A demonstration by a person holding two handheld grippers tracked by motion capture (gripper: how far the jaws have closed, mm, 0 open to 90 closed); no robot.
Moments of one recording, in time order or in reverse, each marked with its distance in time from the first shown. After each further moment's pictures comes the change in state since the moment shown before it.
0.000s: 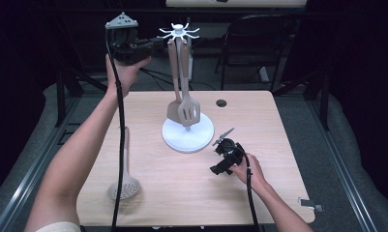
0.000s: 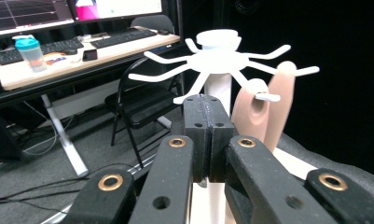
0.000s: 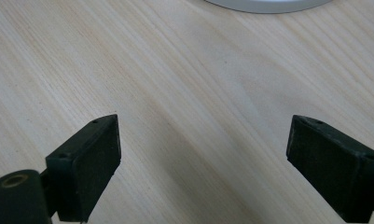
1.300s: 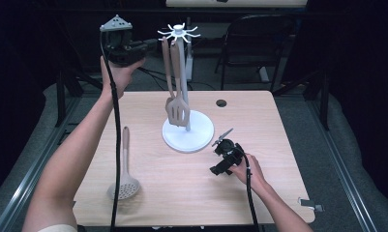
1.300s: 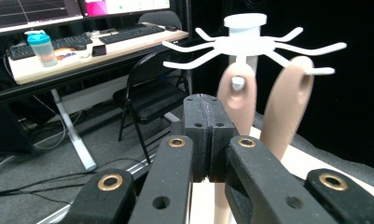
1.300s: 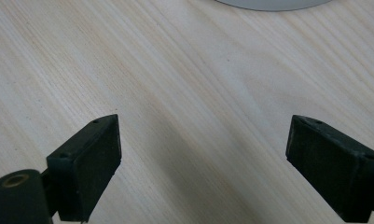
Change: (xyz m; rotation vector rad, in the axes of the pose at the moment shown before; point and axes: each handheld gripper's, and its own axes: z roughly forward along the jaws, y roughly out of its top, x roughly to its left) left arm 0.009 -0.010 -0.010 0.011 0.022 0.007; right arm 0.002 0.001 0.001 0.013 -0.001 -0.006
